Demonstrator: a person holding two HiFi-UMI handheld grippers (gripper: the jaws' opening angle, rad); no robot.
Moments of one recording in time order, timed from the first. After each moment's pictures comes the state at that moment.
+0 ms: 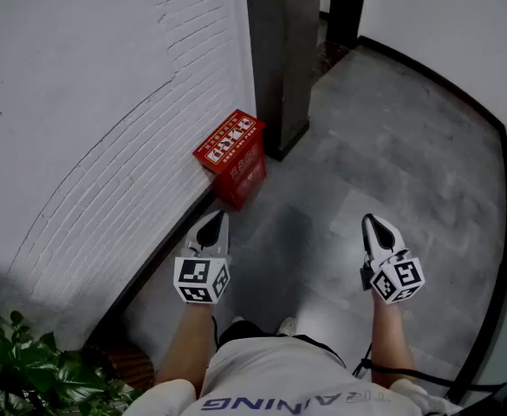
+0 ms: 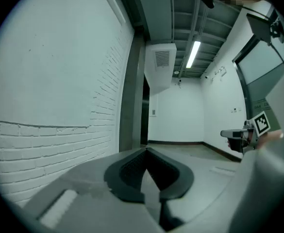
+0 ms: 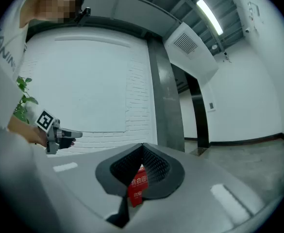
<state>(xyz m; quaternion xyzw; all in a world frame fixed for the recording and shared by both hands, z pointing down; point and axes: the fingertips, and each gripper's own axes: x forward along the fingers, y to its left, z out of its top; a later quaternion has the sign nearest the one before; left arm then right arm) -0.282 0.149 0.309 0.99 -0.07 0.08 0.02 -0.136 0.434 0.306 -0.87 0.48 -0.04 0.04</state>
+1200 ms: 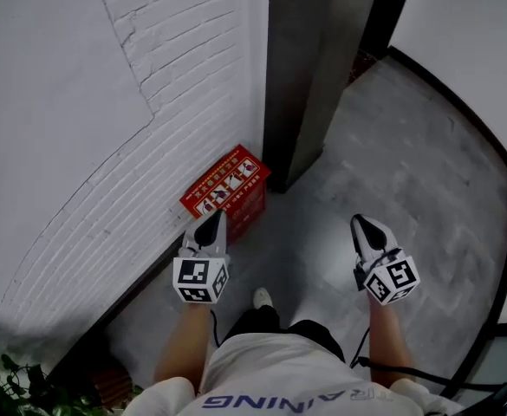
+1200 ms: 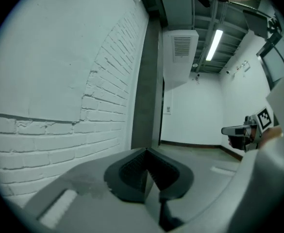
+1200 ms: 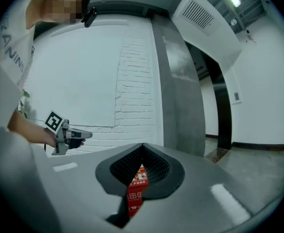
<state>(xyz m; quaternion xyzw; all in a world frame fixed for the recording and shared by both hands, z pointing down) 0.011 -0.055 0.342 0.98 -0.14 0.09 0.06 0.167 0.187 0.312 -0.81 0.58 -0.06 -0.01</state>
